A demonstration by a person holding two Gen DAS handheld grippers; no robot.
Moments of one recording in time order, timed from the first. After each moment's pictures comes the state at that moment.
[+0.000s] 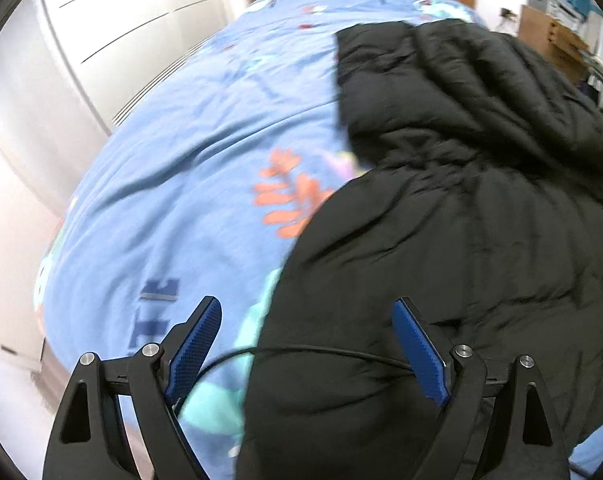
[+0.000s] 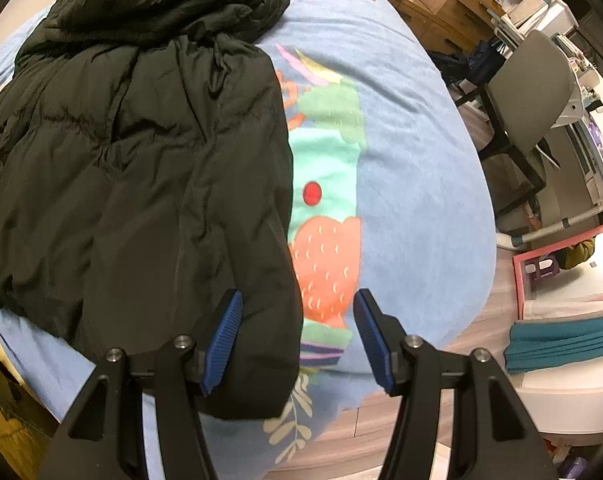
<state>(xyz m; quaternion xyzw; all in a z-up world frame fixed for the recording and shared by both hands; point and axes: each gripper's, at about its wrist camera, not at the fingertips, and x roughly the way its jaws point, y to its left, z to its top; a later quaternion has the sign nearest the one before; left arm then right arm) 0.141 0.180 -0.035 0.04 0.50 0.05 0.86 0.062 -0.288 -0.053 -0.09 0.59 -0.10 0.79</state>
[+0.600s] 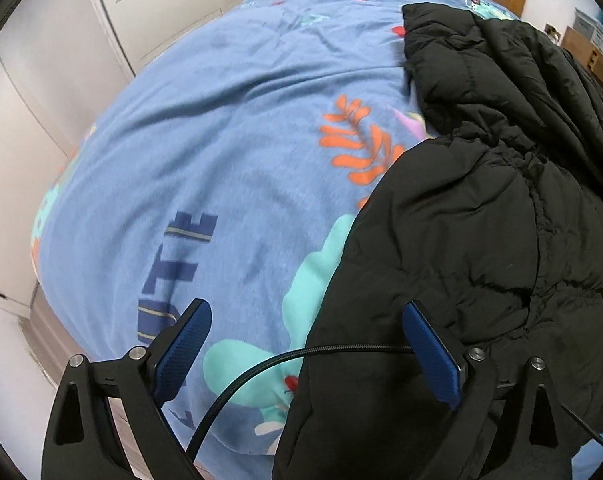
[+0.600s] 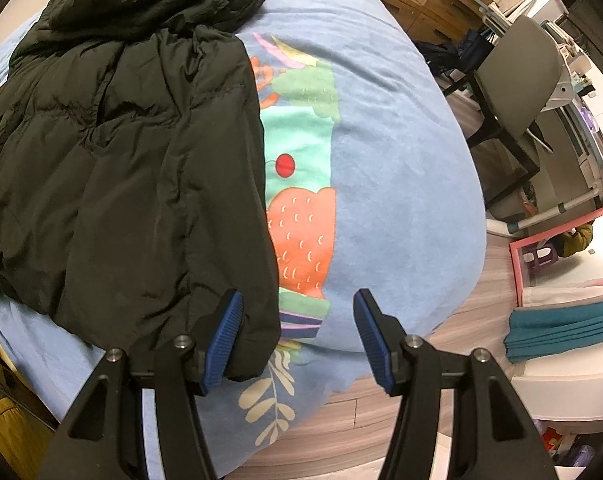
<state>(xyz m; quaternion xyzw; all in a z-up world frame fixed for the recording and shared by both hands) 0.128 0.231 -0.064 -0.04 0.54 0.09 0.83 0.042 -0.306 -0.051 -0.08 0.59 -0.11 0.79</state>
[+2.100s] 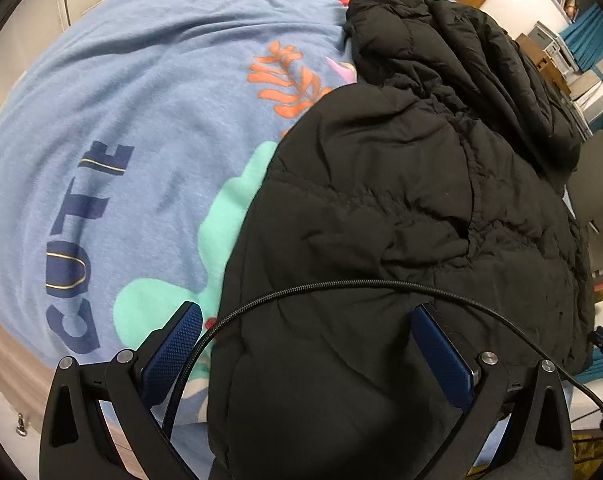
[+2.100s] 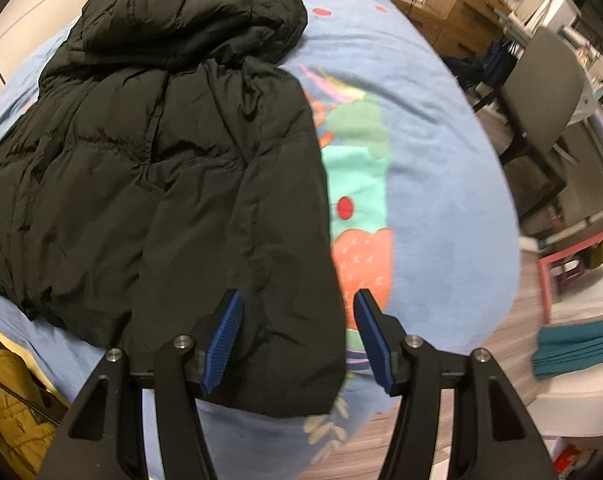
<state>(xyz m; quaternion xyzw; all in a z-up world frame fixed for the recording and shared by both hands) 0.101 0.229 -0.087 -0.13 0.57 -0.06 0.81 0.064 -0.276 -0.049 -0.04 0.58 -0.05 0.81</state>
